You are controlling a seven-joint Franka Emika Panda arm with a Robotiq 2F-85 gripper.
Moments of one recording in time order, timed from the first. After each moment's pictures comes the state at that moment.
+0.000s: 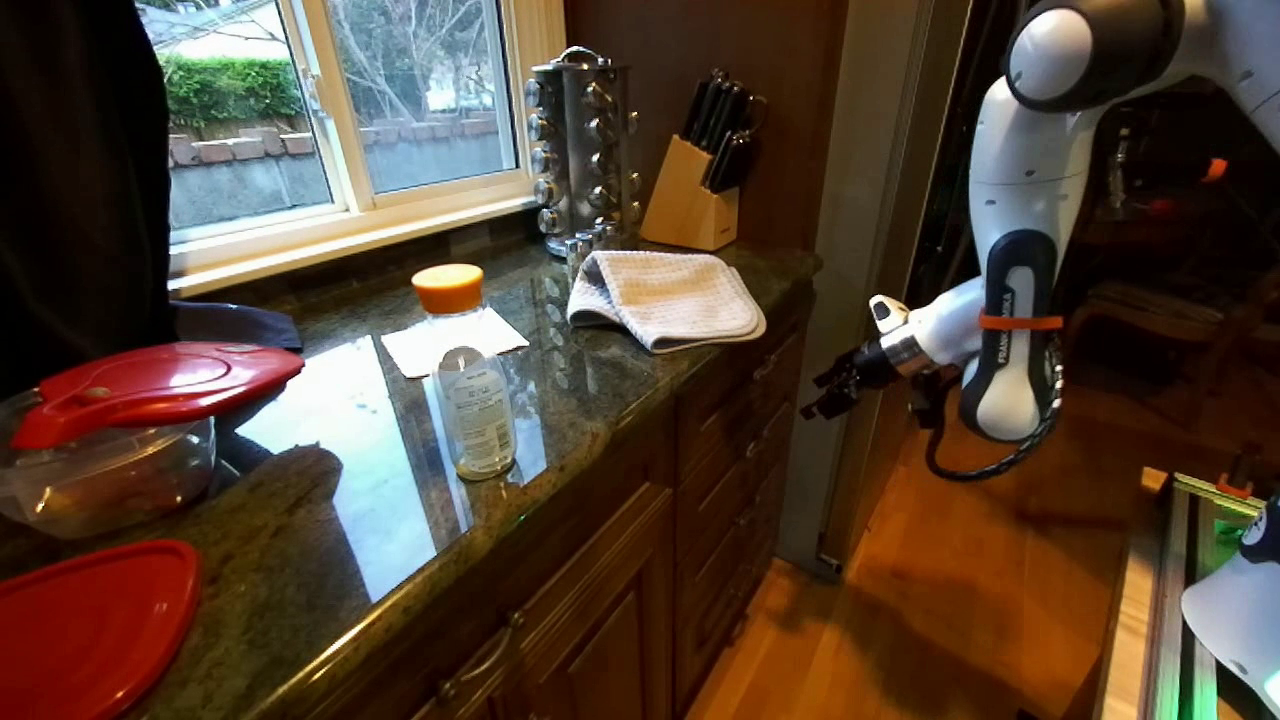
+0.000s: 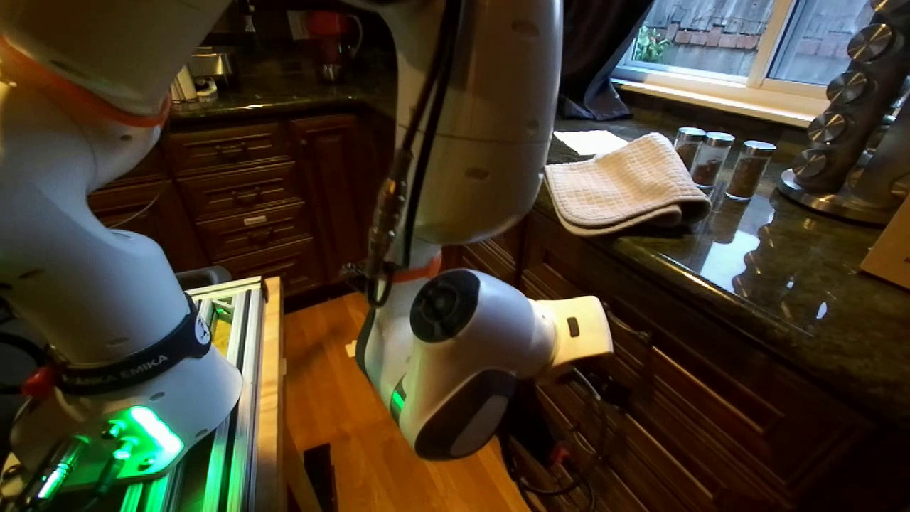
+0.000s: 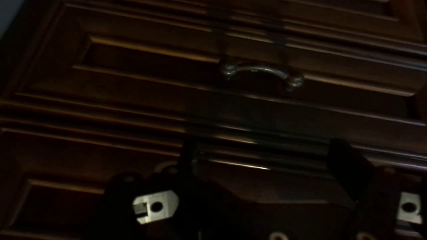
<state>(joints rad) -0.28 0.79 -0.23 -2.43 -0.70 4.09 -0.06</state>
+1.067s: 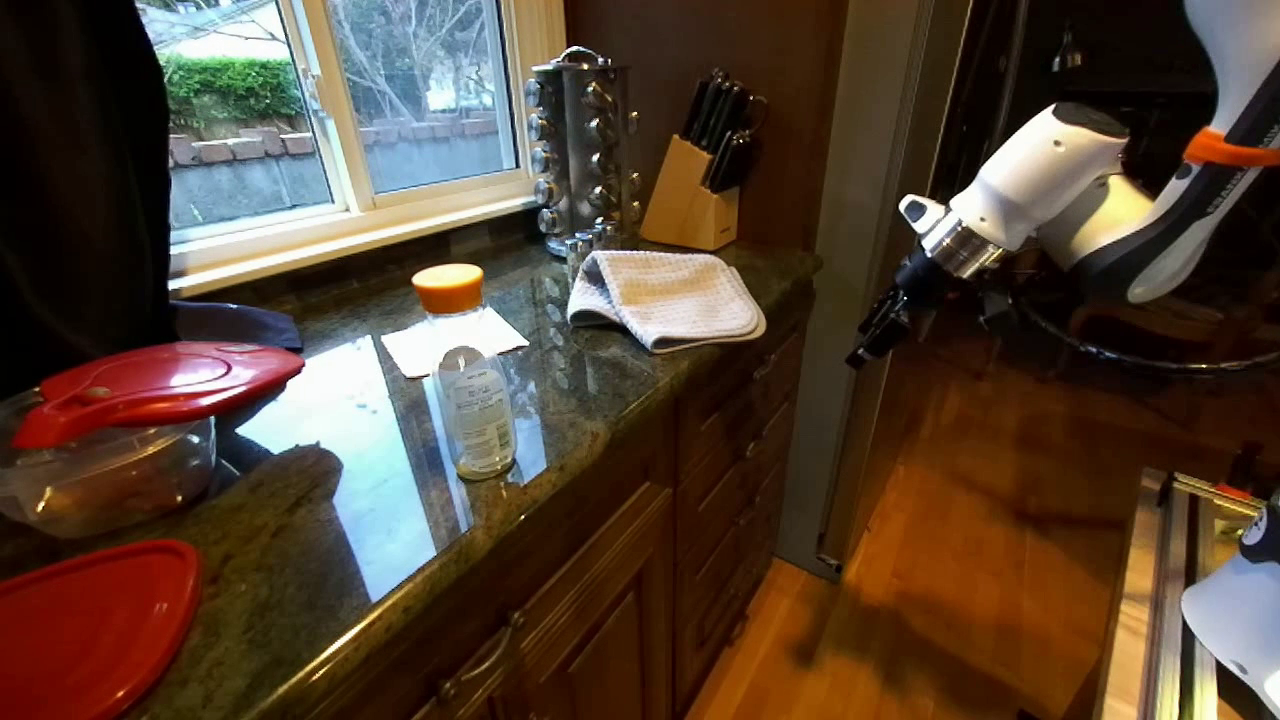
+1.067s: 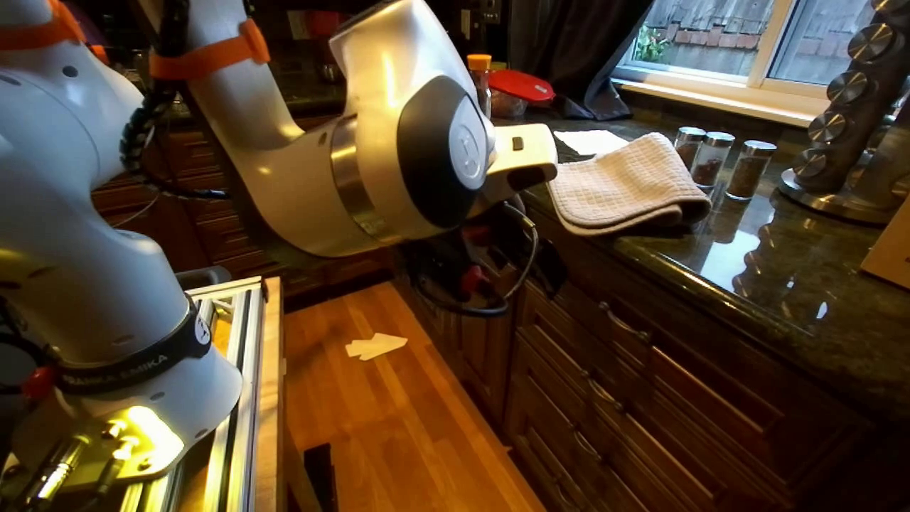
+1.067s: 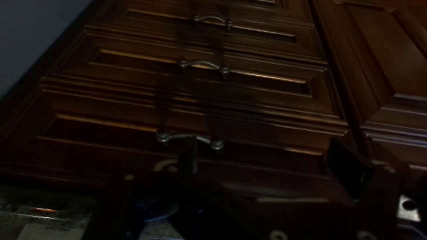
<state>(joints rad) -0.21 -0.02 -0.30 -2.73 -1.46 3.44 0.70</state>
